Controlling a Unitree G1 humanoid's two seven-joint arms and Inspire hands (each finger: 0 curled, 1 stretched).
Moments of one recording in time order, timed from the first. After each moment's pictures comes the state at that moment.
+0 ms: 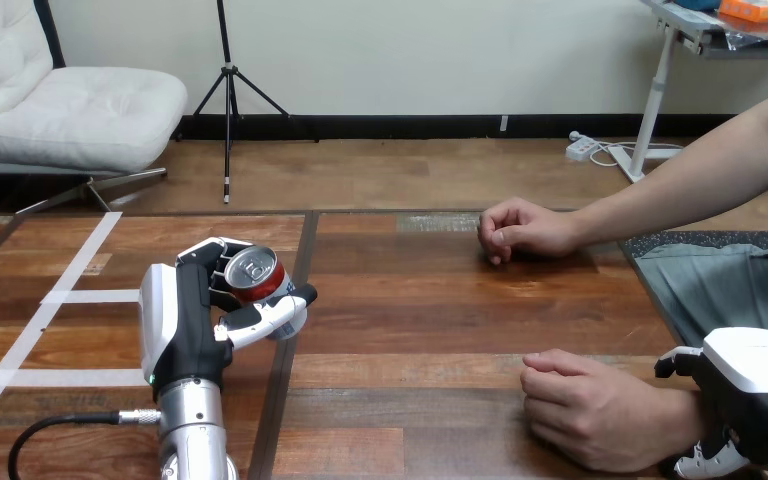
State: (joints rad) left arm -0.28 0.14 -0.06 0.78 0.35 -0.44 0.52; right arm 0.18 -0.72 0.04 -0.17 -0.85 0.19 0.39
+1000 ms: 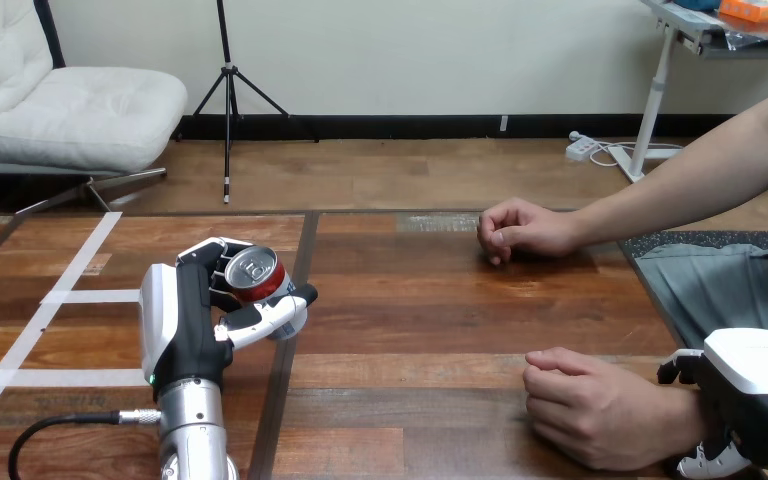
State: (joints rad) left arm -0.28 0.14 -0.06 0.78 0.35 -0.44 0.52; right arm 0.19 -0.72 0.04 -0.17 -0.86 0.19 0.39
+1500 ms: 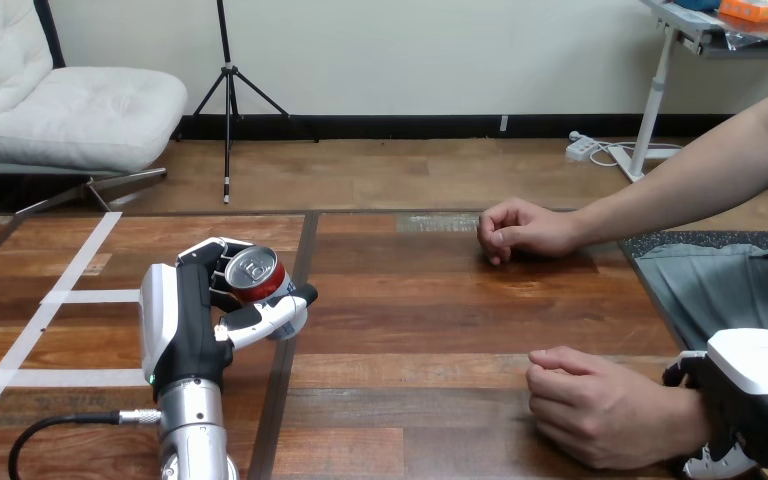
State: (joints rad) left arm -0.28 0.14 -0.06 0.78 0.35 -0.44 0.52; right arm 0.19 -0.74 0.04 -0.17 -0.87 0.19 0.40
